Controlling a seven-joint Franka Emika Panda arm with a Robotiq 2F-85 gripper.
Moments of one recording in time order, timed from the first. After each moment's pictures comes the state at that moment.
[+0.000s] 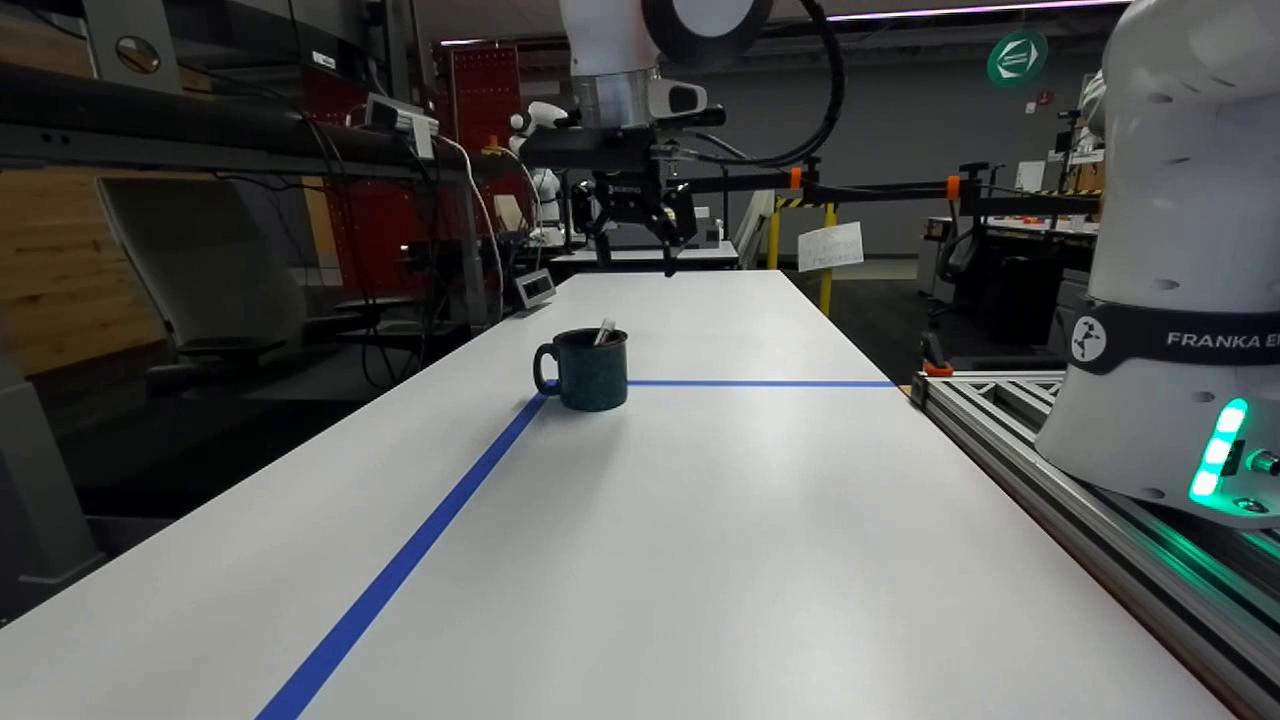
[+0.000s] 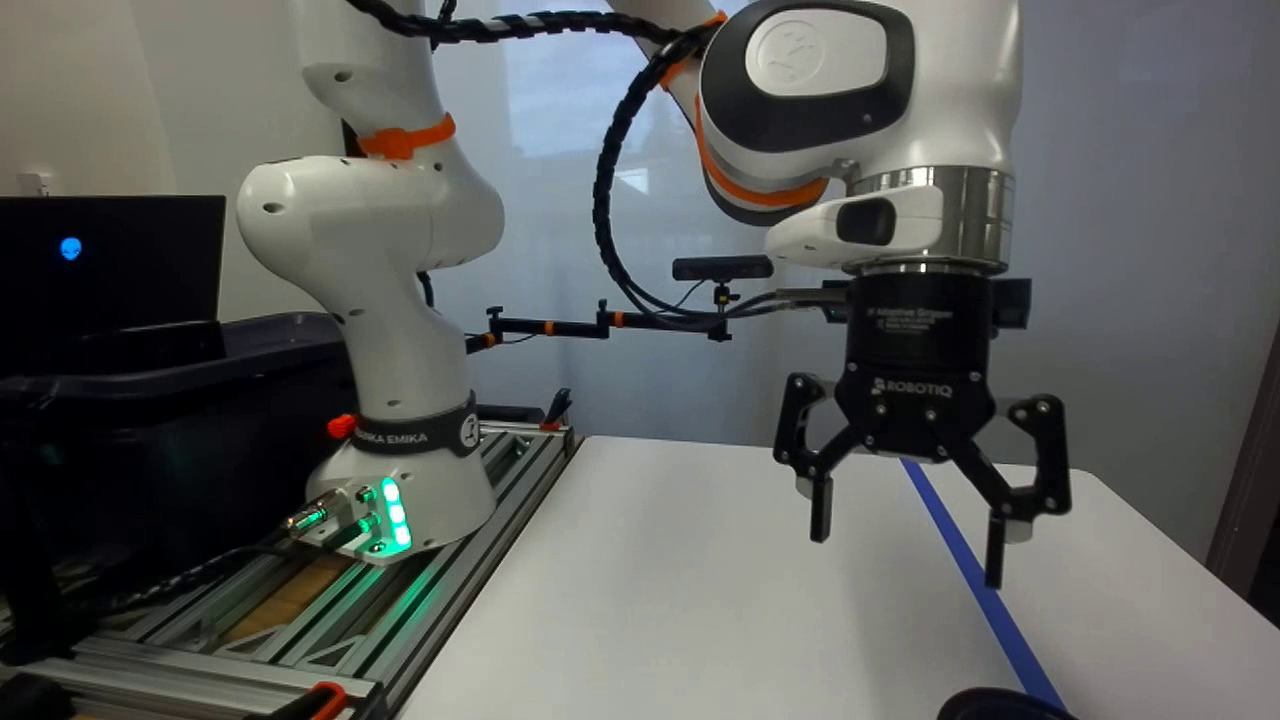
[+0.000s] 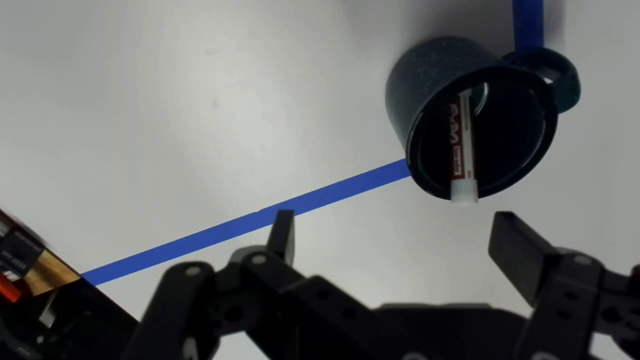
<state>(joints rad) -0.31 -0.04 -0.02 -2.47 -0.49 2.47 2.00</state>
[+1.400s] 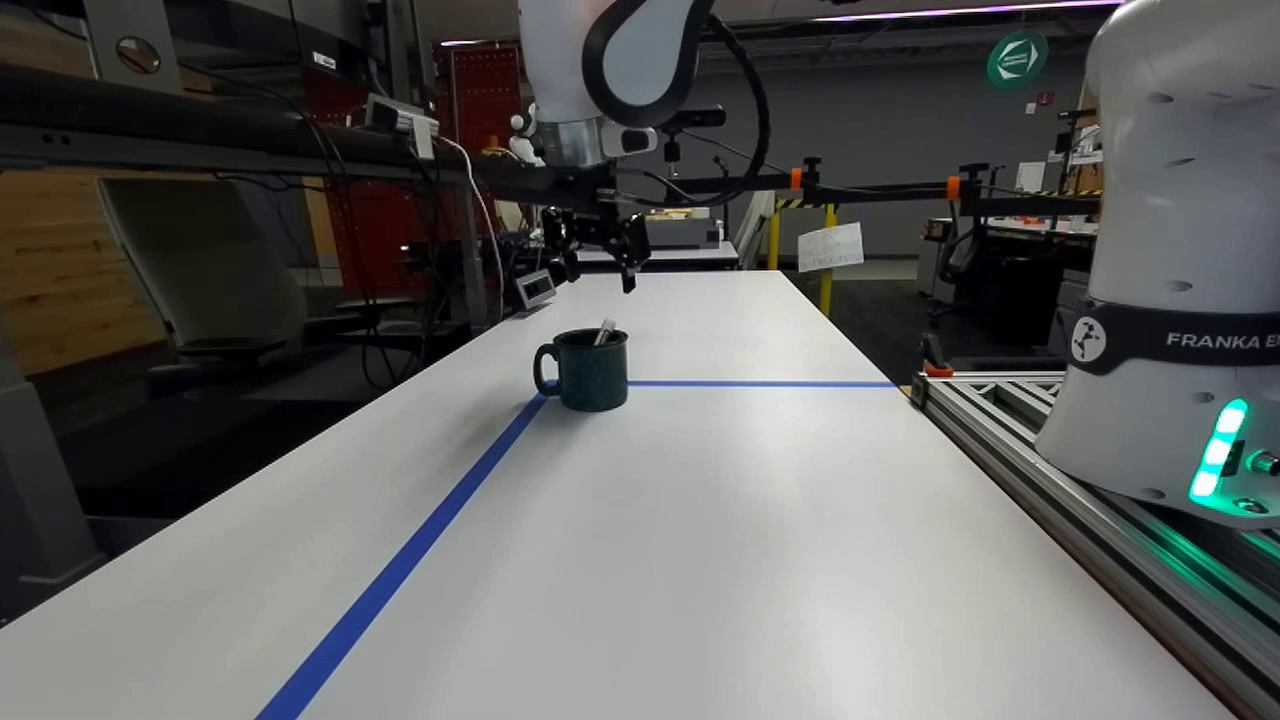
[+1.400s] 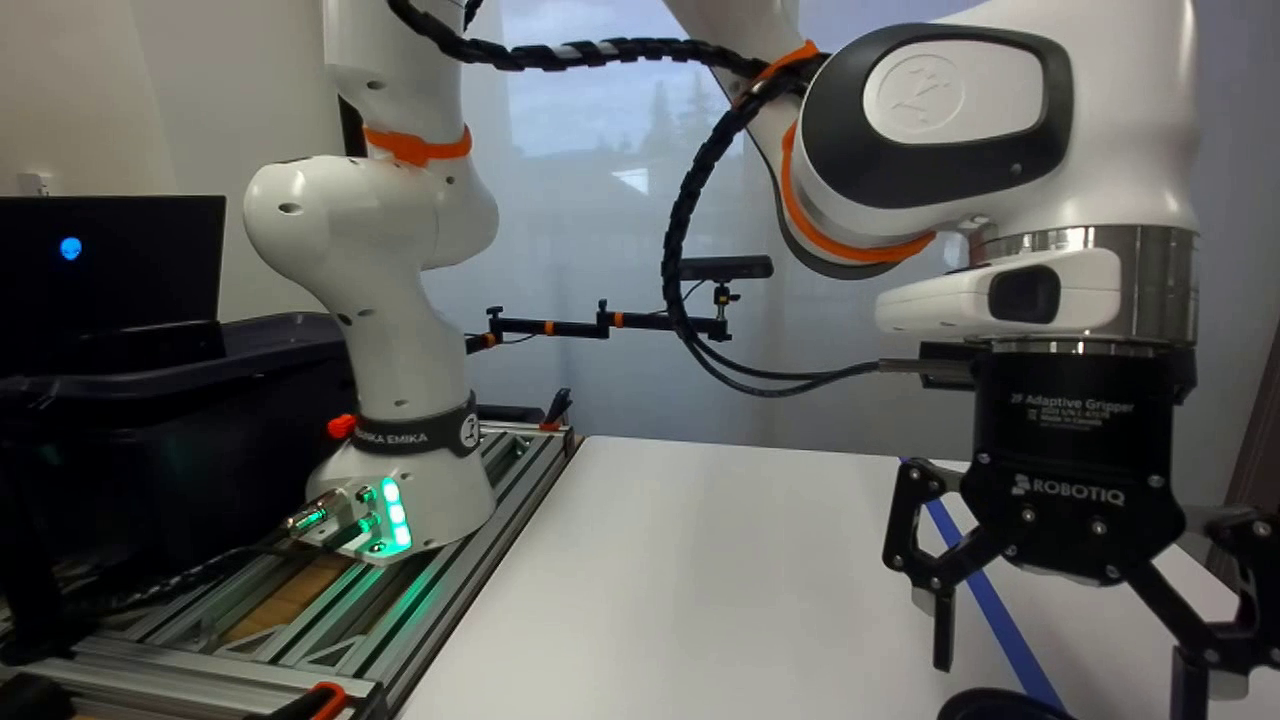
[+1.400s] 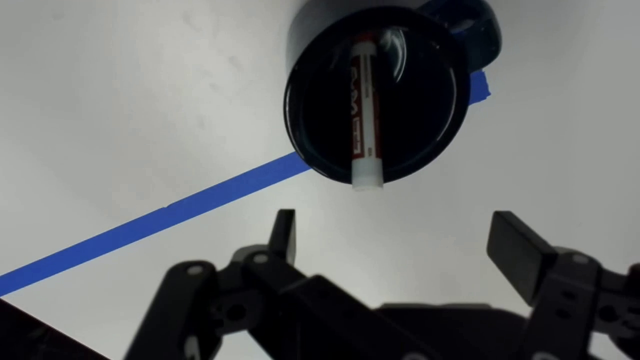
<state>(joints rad) -0.18 0.20 -0.22 -2.25 -0.50 2.52 2.00</state>
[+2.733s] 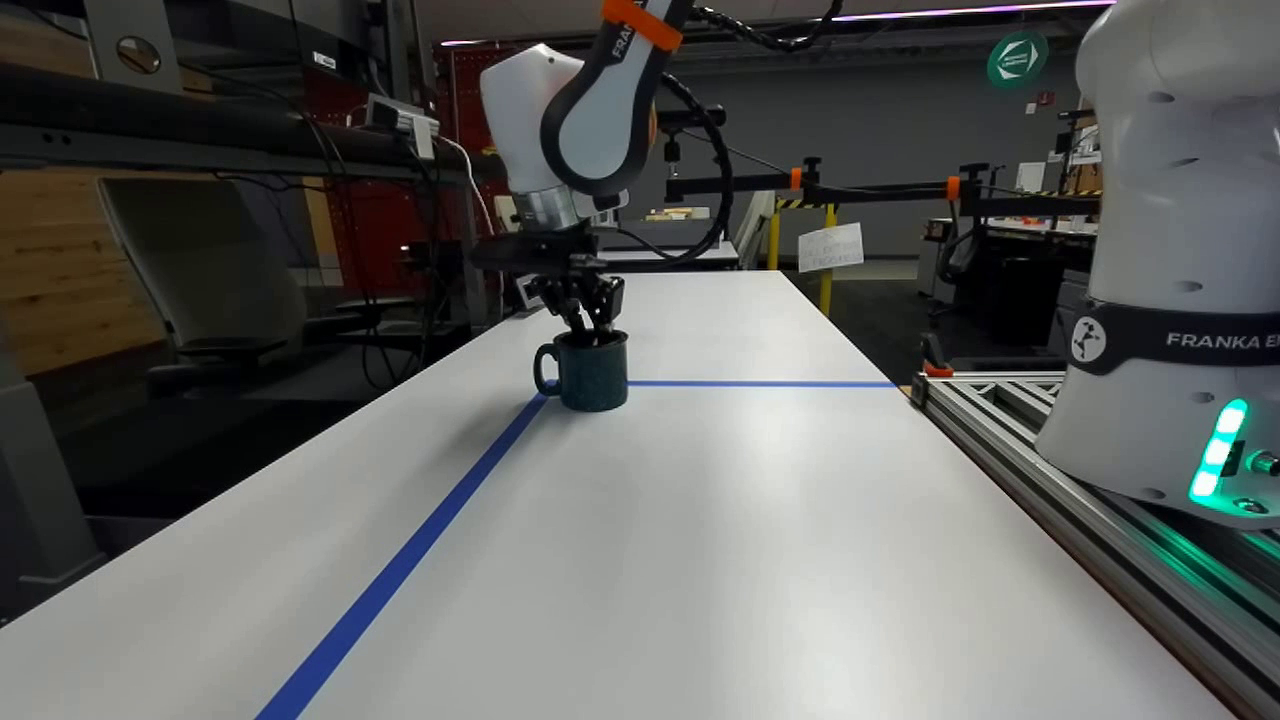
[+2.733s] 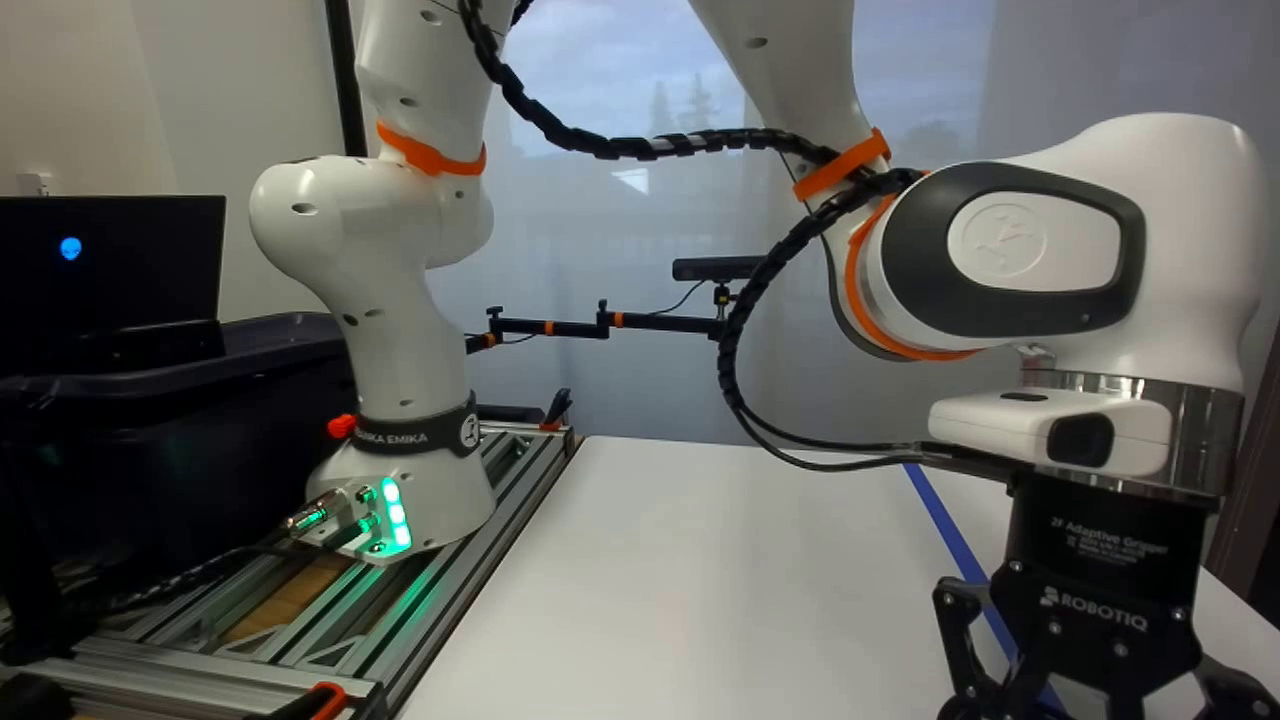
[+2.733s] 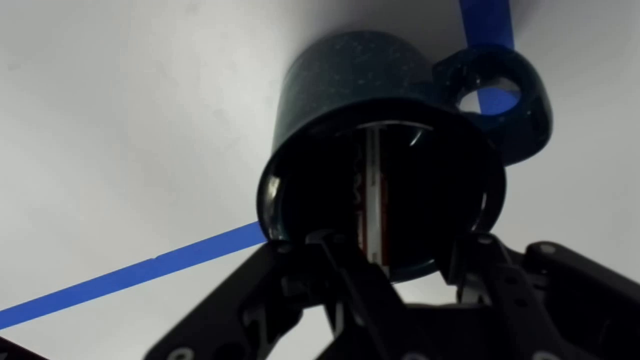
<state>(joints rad) -0.10 0.42 -0.27 -2.12 -0.42 2.50 2.00</state>
